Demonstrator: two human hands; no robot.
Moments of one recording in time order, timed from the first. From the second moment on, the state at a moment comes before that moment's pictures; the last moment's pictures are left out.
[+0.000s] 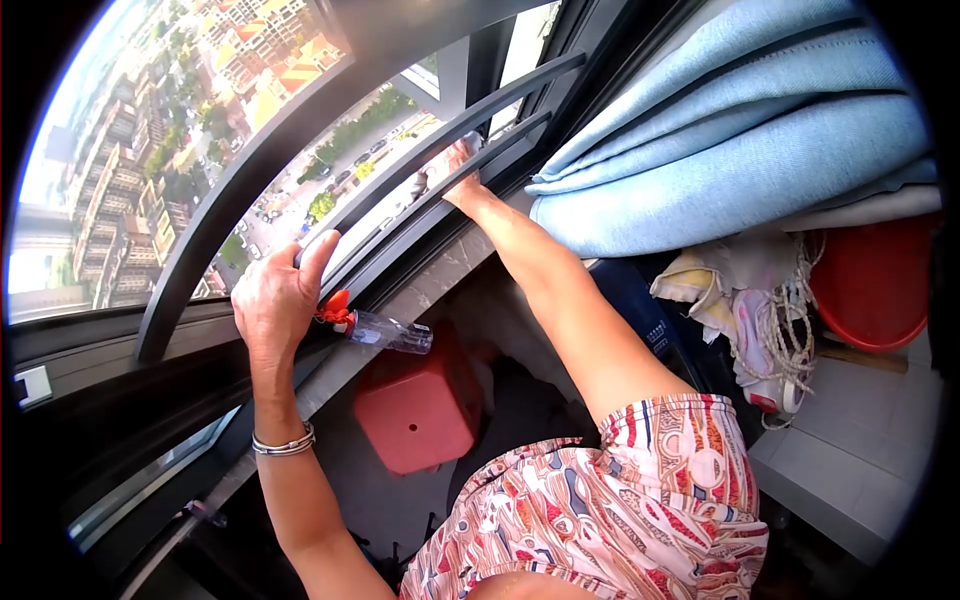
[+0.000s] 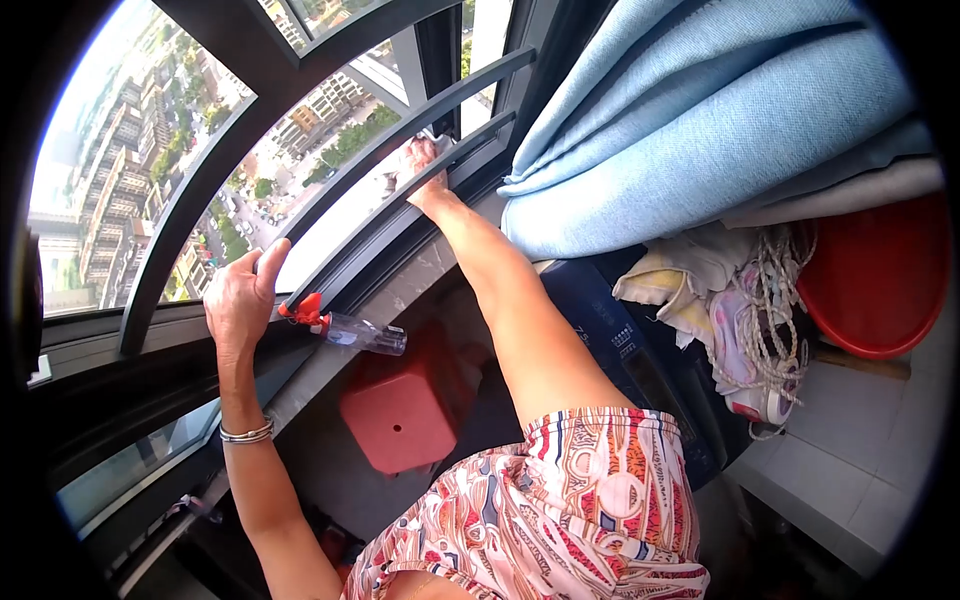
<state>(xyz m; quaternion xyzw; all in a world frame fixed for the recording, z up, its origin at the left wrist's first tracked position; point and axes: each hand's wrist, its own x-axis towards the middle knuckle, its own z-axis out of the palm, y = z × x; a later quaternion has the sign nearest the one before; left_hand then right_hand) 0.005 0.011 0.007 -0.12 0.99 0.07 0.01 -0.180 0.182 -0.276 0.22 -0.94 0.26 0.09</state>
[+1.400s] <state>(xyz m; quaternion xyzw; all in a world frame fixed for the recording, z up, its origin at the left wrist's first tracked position) 0.012 0.009 -0.006 -0.06 0.99 0.09 -0.12 -0.269 0.102 -0.245 0.24 -0.88 0.16 0.39</state>
